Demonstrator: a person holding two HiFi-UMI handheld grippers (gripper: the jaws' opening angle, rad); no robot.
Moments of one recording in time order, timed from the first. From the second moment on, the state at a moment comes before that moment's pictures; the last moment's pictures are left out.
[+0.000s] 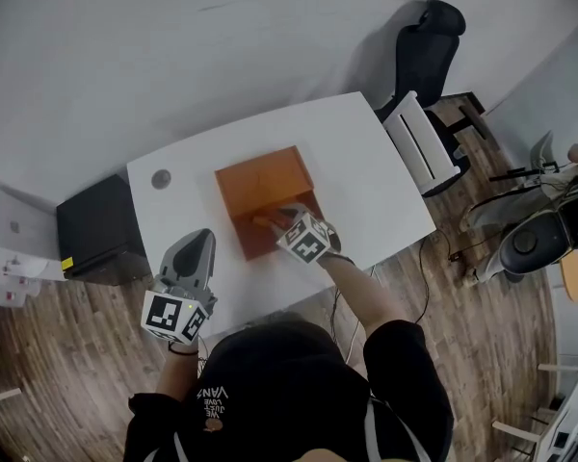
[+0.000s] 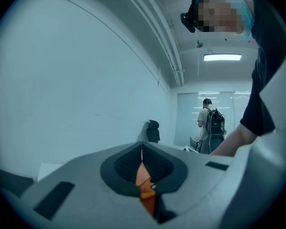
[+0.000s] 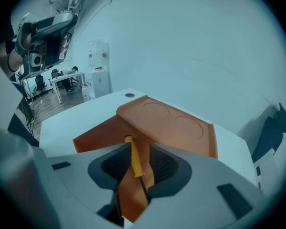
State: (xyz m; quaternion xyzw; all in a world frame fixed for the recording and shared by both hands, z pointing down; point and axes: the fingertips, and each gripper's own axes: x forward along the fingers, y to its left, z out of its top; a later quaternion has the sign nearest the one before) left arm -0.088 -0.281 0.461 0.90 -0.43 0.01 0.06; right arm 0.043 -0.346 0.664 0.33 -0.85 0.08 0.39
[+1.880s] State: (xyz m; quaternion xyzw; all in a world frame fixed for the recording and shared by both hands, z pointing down) left arm -0.104 -0.193 0.434 0.94 -0.35 -0.02 0.04; right arm 0.092 -0.197 0.449 0.56 -0.82 0.02 0.11
